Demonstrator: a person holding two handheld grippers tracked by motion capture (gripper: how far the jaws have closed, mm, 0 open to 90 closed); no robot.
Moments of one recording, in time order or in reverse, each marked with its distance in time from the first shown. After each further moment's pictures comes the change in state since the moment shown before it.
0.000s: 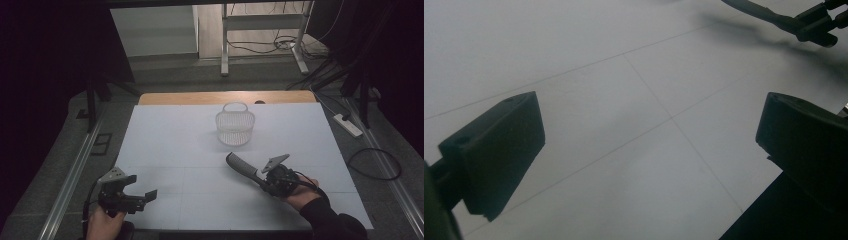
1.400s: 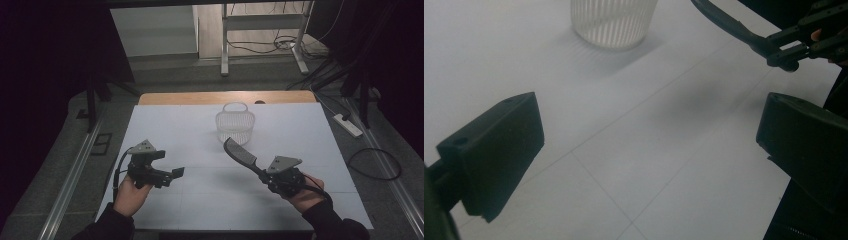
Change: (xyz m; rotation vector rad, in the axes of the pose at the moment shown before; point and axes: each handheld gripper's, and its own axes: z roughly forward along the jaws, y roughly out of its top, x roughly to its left) left arm -0.023 0.079 0.044 -0.044 -0.133 0.112; right arm 0.015 0.004 -0.036 -0.239 -0.124 -0.072
